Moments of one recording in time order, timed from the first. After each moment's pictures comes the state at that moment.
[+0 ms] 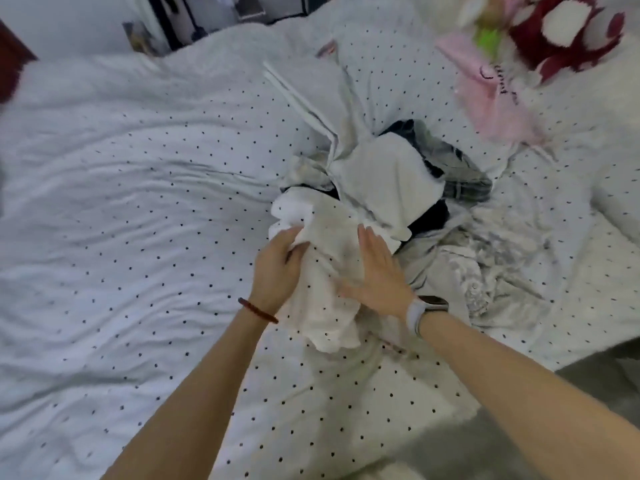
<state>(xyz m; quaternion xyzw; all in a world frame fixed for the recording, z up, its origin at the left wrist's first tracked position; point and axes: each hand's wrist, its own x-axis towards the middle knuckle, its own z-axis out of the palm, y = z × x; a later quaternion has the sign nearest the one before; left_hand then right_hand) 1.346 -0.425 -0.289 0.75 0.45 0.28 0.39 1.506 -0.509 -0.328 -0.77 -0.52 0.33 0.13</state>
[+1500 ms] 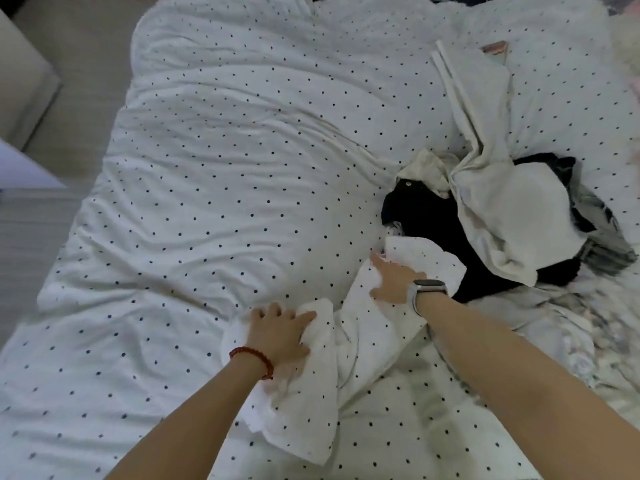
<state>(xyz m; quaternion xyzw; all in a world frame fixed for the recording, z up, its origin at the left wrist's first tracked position) 1.152 -0.457 -0.391 0.80 0.51 -0.23 0.22 1.400 -0.396 -0.402 -0.66 -0.65 0.29 -0.25</state>
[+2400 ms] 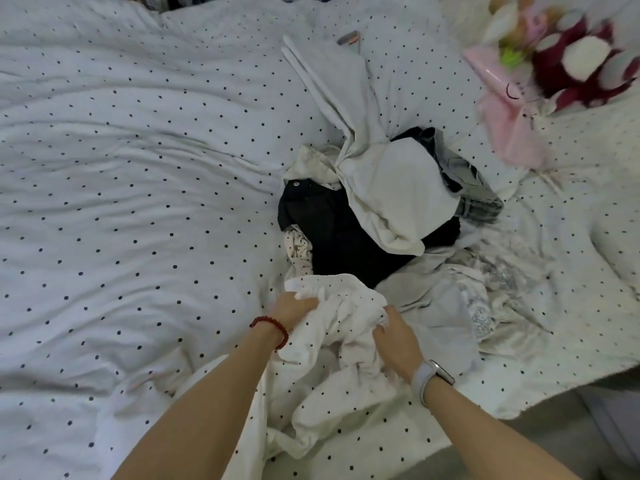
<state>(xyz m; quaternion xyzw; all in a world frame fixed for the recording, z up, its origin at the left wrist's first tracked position) 1.337 -0.417 -0.418 0.46 0.58 0.03 0.68 1.490 -0.544 -0.404 -0.84 -0.34 0.37 0.20</state>
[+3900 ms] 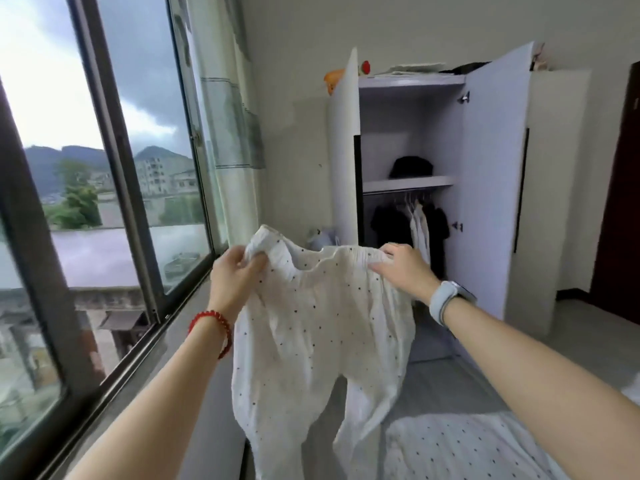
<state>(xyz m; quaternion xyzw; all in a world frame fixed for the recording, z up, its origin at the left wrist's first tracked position) 0.949 -0.989 0.105 0.13 0.77 0.58 -0.25 0.988 -0.731 0.105 -0.02 -0.90 0.33 0.28</state>
